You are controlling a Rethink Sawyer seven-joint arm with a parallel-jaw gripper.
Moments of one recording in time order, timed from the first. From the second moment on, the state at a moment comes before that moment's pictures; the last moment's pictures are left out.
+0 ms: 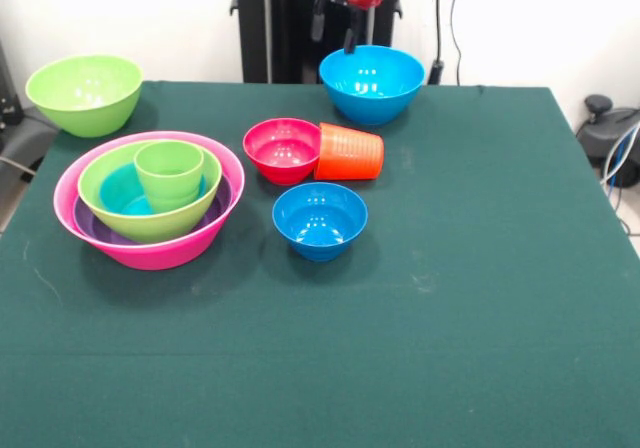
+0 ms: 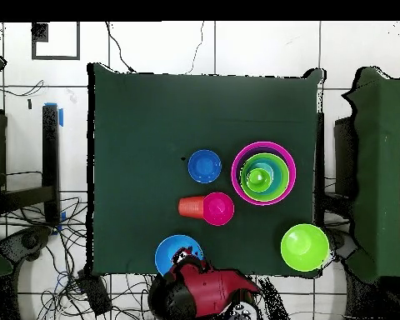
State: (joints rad) arm -0.16 -0.76 -0.16 2.24 -0.49 0.02 2.58
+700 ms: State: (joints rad) arm -0.16 -0.60 -0.10 2.14 -0.54 -0.01 2.58
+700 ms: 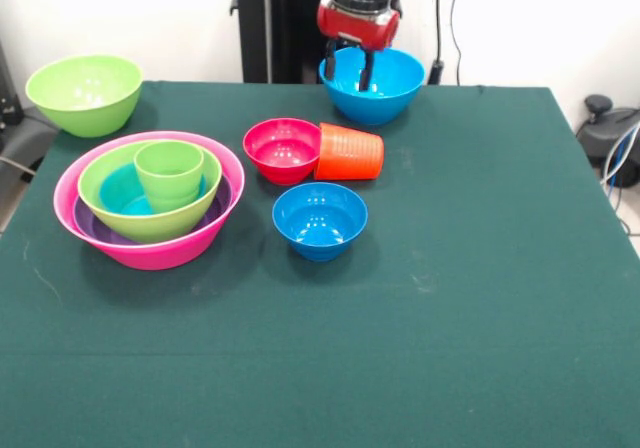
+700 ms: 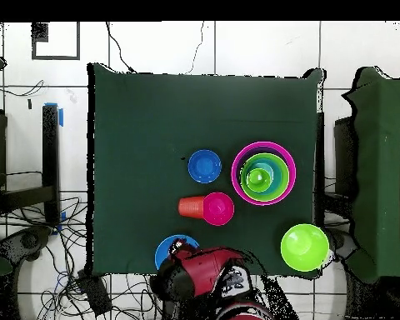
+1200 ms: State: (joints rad) arm -0.23 -0.53 -0.07 2.07 -0.67 -0.07 2.58
